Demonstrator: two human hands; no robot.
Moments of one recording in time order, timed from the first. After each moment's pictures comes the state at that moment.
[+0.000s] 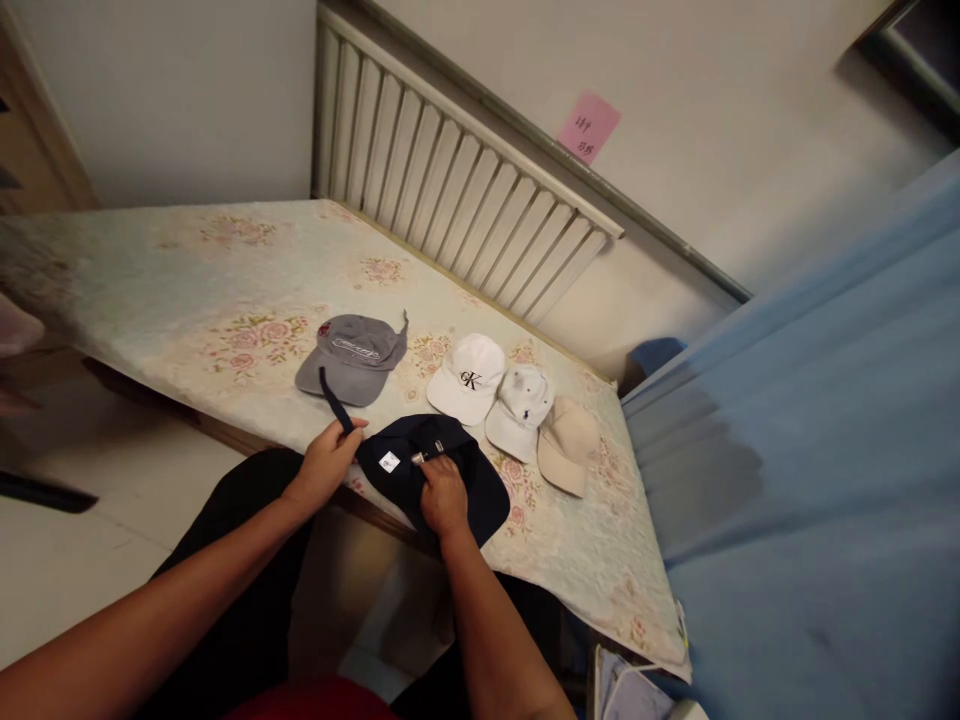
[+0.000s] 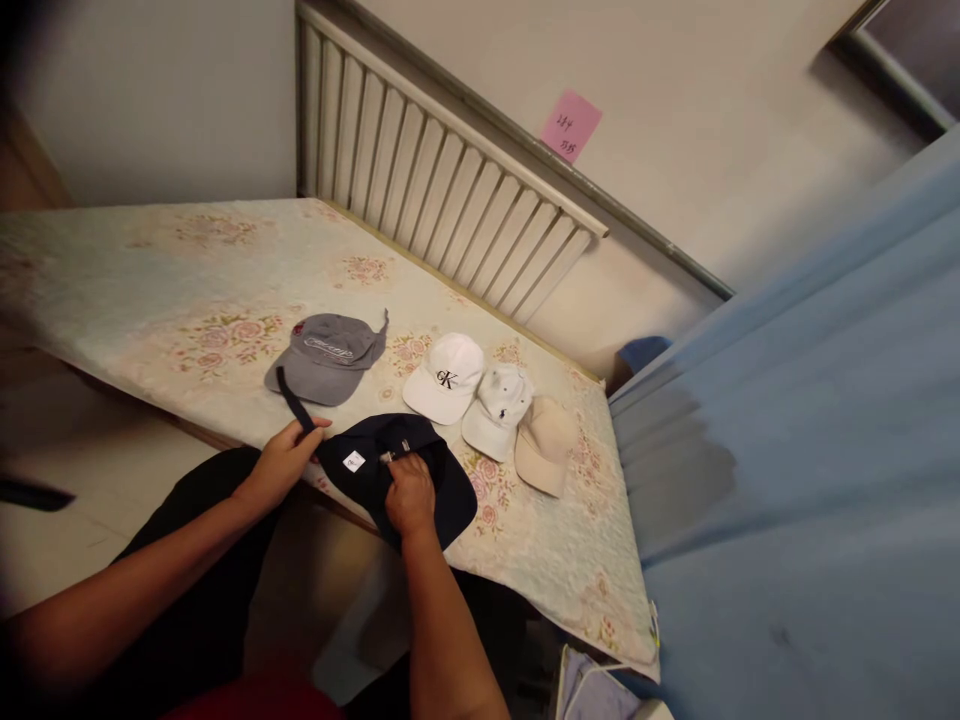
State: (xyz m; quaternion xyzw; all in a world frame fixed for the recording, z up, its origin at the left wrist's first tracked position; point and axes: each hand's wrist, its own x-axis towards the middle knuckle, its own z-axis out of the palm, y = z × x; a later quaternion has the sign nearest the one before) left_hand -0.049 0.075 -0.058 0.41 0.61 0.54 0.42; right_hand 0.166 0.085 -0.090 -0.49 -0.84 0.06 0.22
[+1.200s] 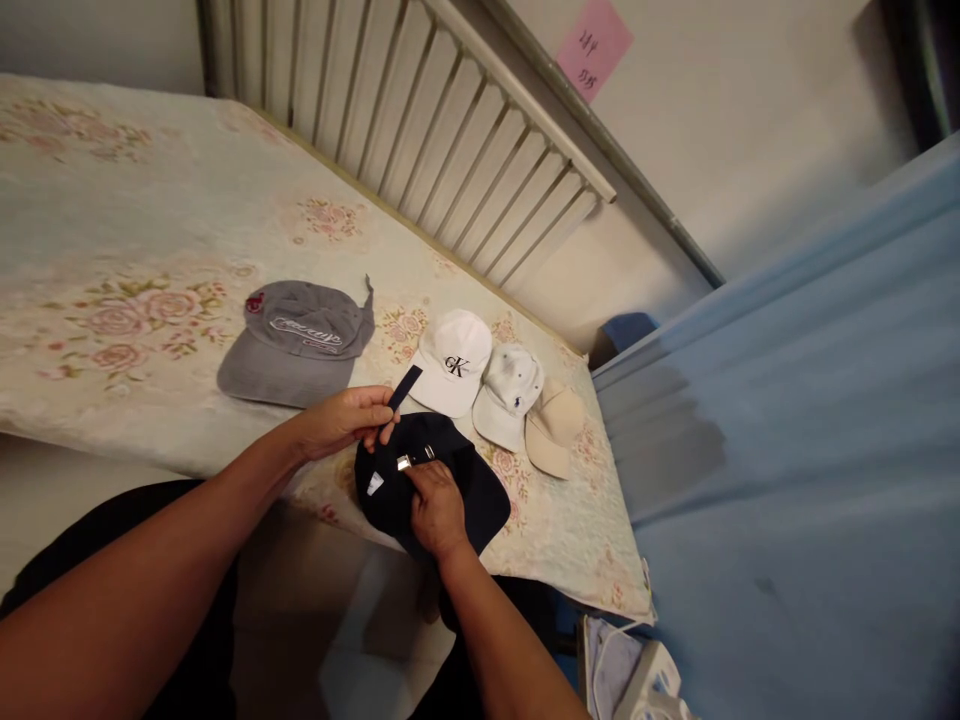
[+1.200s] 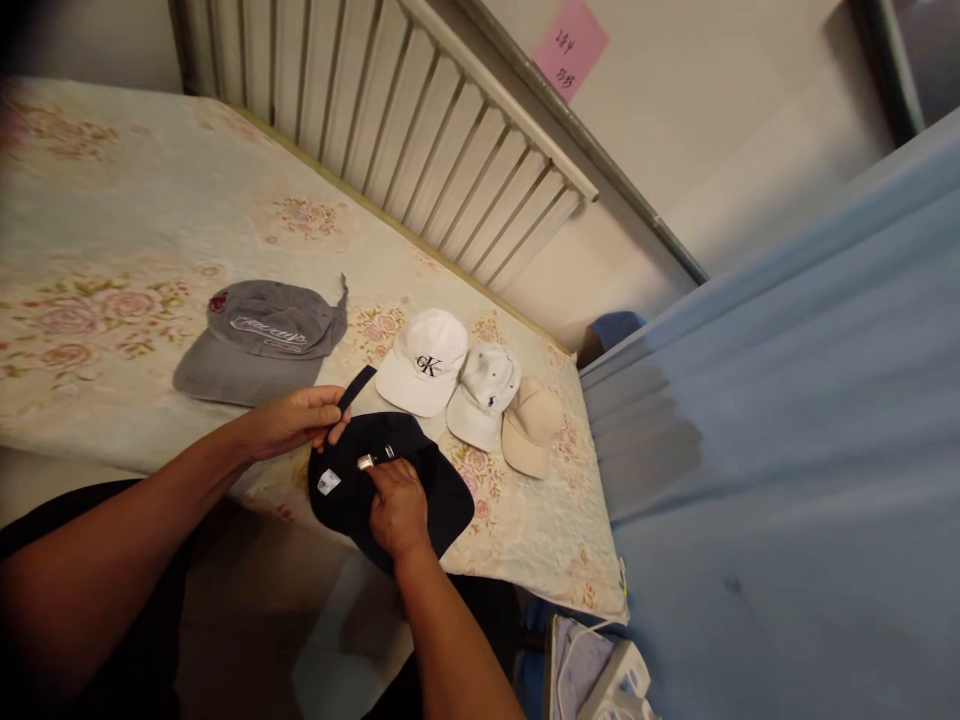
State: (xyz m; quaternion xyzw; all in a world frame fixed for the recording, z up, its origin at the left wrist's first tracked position) left_hand -0.052 0.173 -0.038 0.50 0.22 0.37 0.75; right_hand 0.162 0.088 -0.083 -0.51 -0.83 0.10 0.21
